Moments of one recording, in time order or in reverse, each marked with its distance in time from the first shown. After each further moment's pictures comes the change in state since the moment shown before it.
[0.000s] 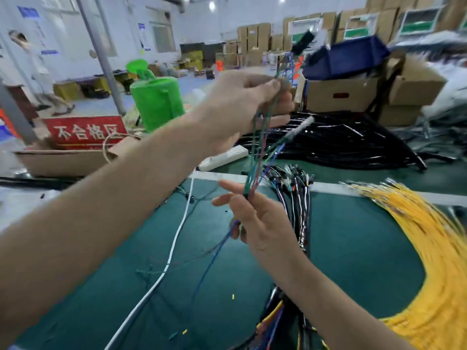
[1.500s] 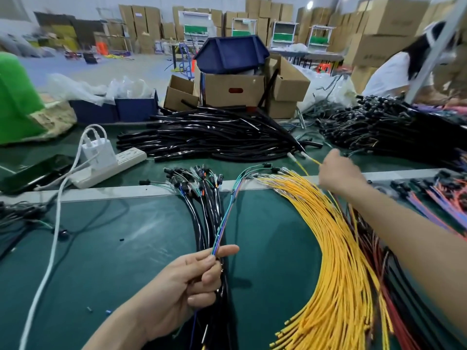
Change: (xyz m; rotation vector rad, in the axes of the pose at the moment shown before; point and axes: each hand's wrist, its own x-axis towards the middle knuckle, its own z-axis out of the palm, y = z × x) left_hand -0.073 -0.197 0.032 -0.786 -0.464 -0.810; right_hand 0.018 -0.033 -0.299 -1.471 0.822 0.683
